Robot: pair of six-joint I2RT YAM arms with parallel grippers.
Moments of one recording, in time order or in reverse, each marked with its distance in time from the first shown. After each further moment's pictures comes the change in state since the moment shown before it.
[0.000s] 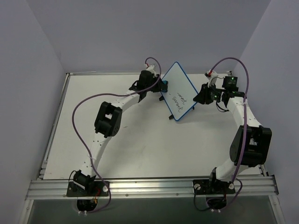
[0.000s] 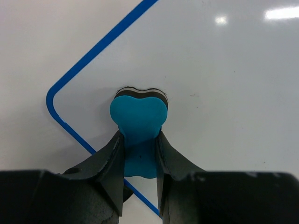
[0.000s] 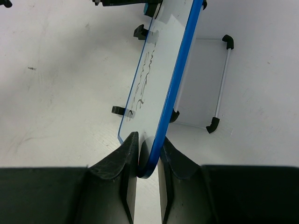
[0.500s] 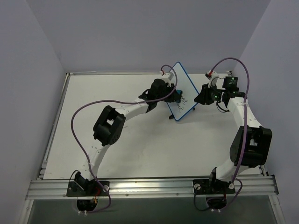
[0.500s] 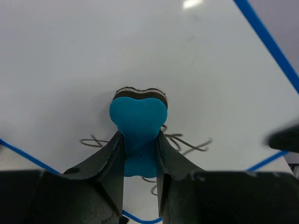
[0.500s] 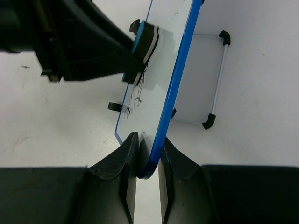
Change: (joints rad) left arm -0.176 -0.230 -0.310 0.106 -0.053 0.045; right arm -0.002 -0.010 -0.005 -0.018 0.025 0.001
